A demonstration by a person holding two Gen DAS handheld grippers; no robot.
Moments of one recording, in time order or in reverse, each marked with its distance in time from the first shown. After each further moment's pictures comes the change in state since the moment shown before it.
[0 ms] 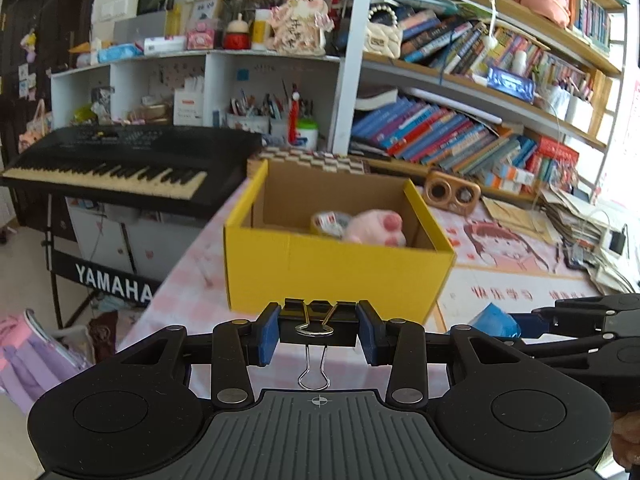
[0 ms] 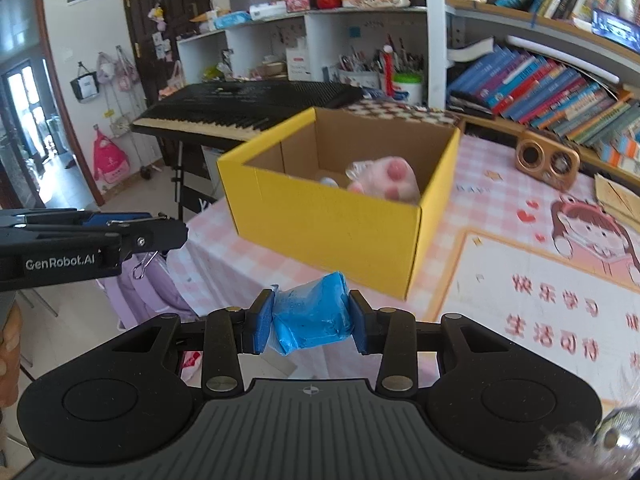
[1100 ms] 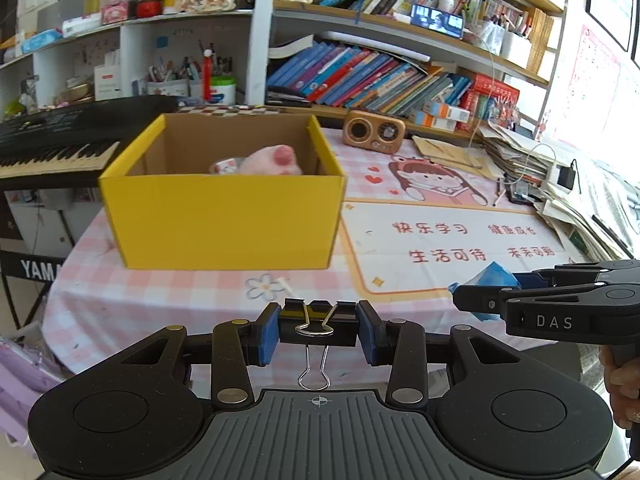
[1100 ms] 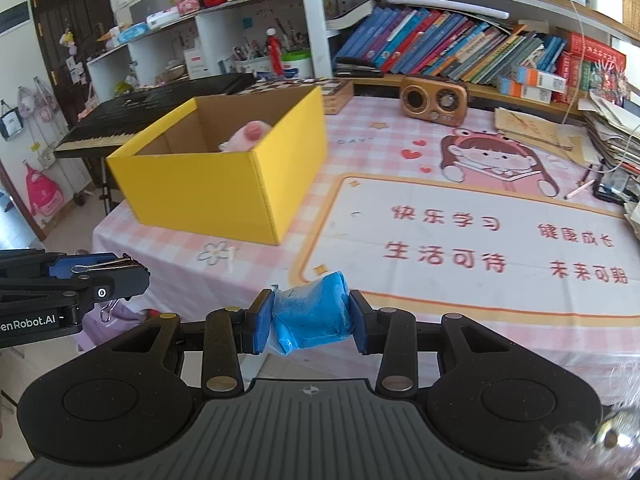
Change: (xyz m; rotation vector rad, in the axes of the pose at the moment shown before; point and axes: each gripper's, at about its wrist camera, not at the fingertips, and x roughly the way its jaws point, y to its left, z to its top) left arm 0.016 -0.071 -0.039 0.104 0.131 -0.146; right arm -0.045 -0.063 -0.057 0.190 0.032 -0.188
